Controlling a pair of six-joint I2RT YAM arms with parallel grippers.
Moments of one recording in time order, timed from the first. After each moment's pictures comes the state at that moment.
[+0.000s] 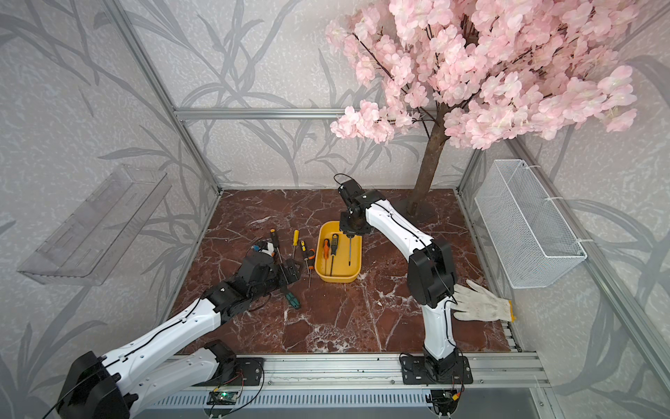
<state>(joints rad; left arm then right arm) -0.59 0.98 0.58 -0.30 -0.09 -0.87 0.55 2.05 1.87 -1.01 -0.02 0.59</state>
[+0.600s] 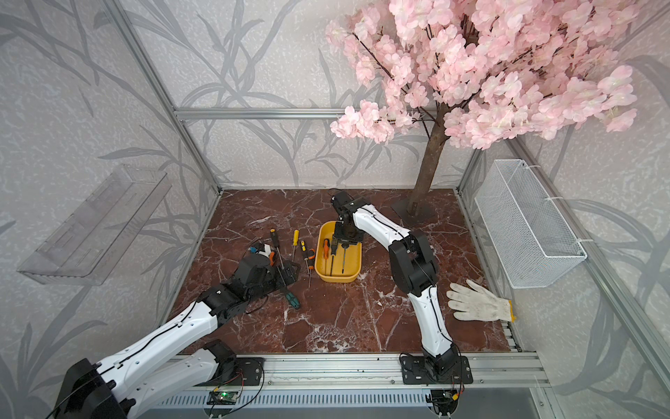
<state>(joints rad) -0.58 0.94 0.57 -0.35 -0.09 -0.87 0.56 2.23 1.91 -0.98 -0.04 0.66</state>
